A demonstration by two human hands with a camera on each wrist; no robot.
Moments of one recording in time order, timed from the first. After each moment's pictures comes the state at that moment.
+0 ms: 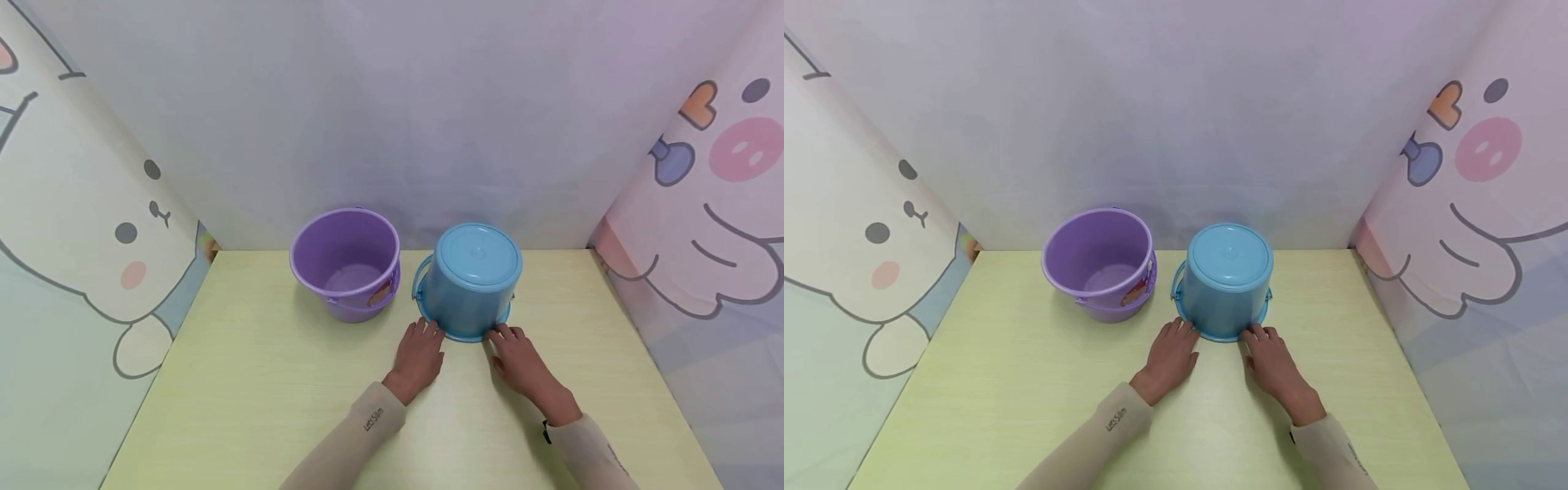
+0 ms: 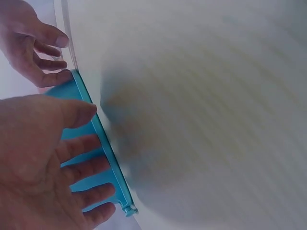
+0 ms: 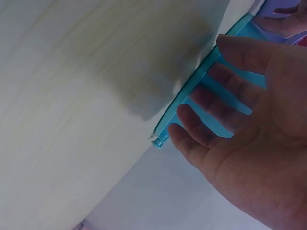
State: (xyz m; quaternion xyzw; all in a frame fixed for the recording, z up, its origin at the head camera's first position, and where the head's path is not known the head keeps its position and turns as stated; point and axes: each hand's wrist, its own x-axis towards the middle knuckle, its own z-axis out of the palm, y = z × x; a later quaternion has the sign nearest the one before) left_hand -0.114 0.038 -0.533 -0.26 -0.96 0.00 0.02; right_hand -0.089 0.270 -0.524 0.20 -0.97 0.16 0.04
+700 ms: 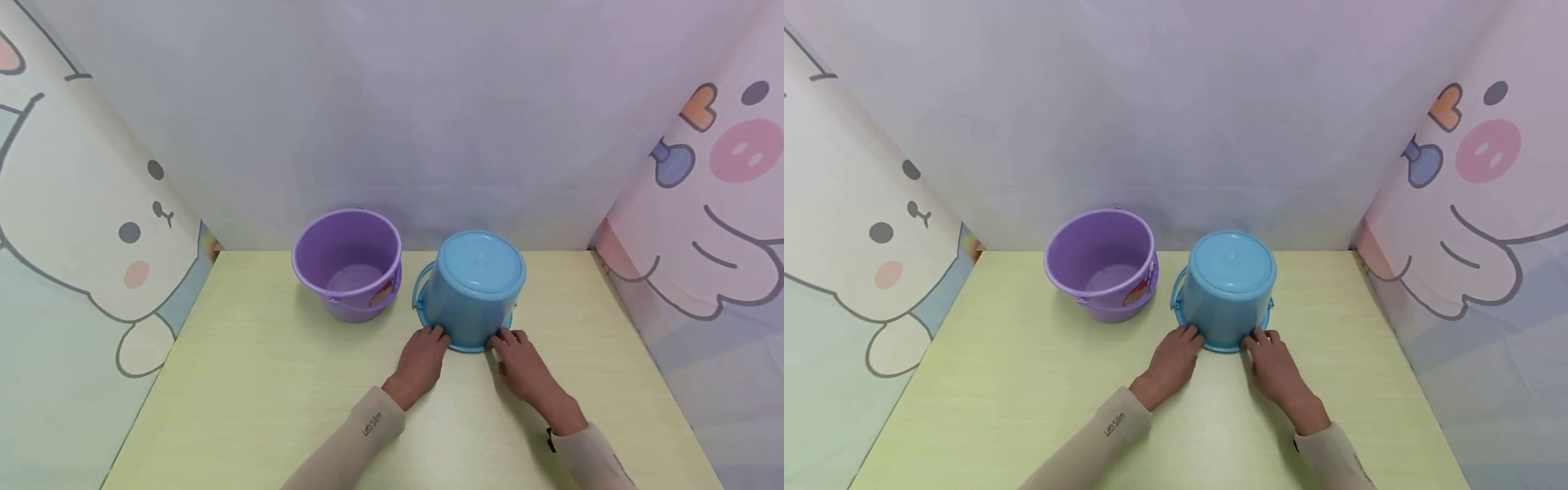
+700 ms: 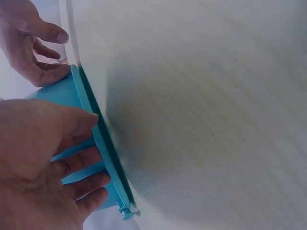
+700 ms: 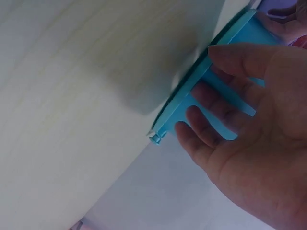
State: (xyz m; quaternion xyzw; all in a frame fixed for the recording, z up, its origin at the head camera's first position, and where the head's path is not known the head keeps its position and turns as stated) left_hand -0.109 0.035 -0.533 -0.32 -0.94 -0.04 0.06; right_hand -0.082 0.270 -0.522 0.19 -0.97 0.15 0.04
